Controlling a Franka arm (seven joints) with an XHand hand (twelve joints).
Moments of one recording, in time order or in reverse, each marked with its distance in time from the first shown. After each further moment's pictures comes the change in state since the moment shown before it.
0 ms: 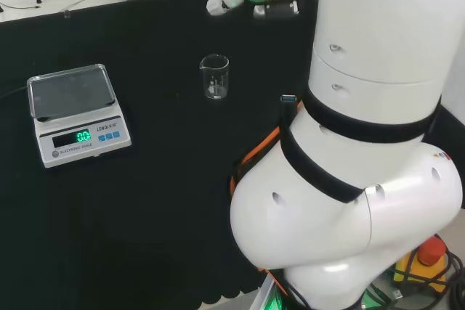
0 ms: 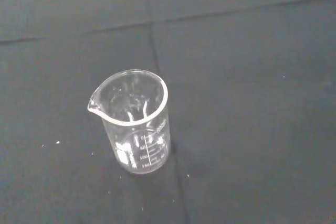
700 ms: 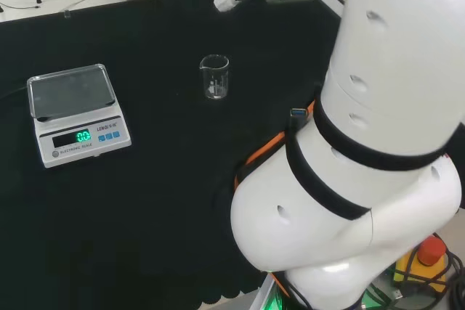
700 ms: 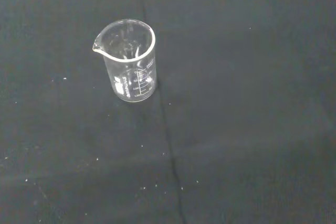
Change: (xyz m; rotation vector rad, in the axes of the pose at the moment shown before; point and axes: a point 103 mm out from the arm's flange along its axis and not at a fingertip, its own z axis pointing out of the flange) arm -0.003 -0.081 -0.049 0.153 -0.051 0.030
